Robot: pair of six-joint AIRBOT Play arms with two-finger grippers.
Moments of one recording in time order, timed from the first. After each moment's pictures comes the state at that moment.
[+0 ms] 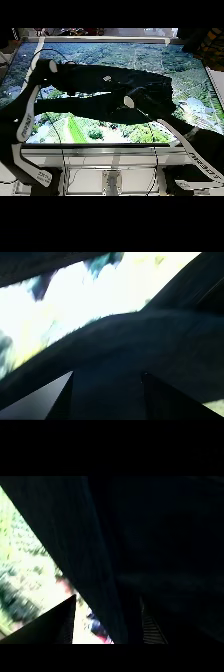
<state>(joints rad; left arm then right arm) -0.14 -1.78 1.69 1.50 -1.32 -1.12 0.70 -1.49 1.34 -1.49 0.88 1.57</state>
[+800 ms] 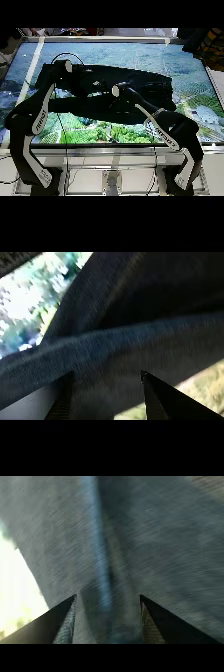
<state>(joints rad) -0.21 -1.90 1.81 1.38 -1.53 -0.97 0.63 -1.90 1.65 -1.23 1.06 1.20</state>
